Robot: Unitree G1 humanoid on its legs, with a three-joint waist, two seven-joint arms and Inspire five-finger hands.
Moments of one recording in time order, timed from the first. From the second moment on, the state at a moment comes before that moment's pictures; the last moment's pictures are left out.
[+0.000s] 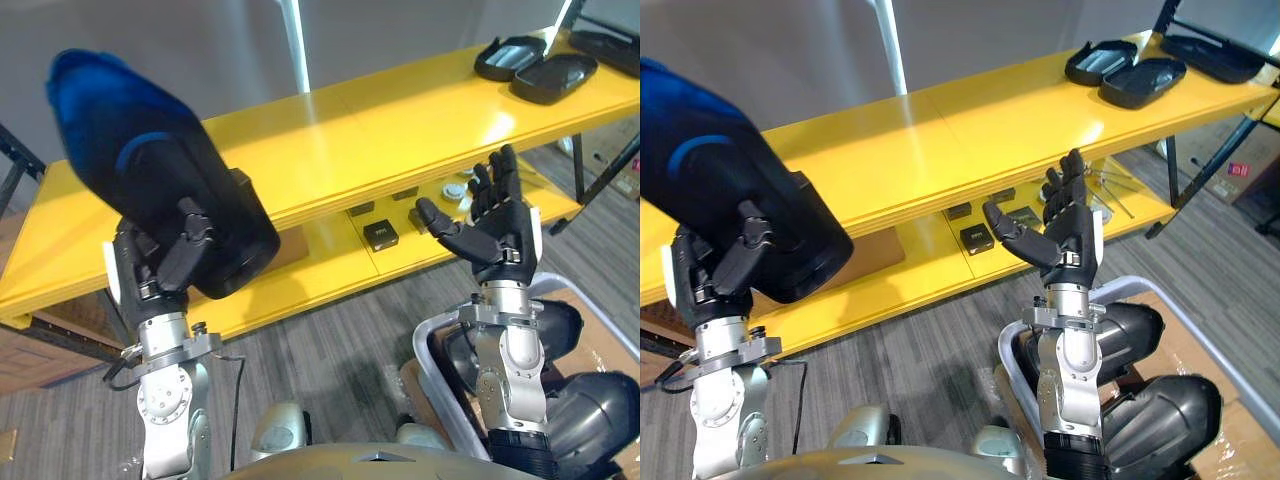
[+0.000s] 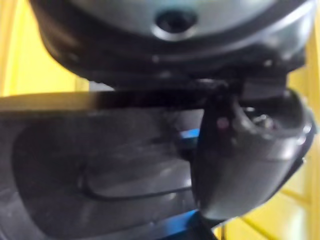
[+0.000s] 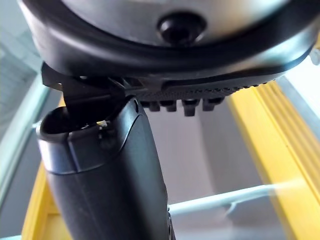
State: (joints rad) left arm 0.31 -0.01 0.09 -0.38 -0.13 -0.33 0.12; right arm 0.07 -0.07 -0.13 -0.17 0.30 -0.33 0.07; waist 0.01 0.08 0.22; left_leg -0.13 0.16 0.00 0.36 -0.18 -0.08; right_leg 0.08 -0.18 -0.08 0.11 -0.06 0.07
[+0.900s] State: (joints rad) left arm 0.07 0.08 0.04 -0.26 -0.32 -0.19 0.22; right arm 0.11 -0.10 0.09 -0.15 0.32 -0.26 0.15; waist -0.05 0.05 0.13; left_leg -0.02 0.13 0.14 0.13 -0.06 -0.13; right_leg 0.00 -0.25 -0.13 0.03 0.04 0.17
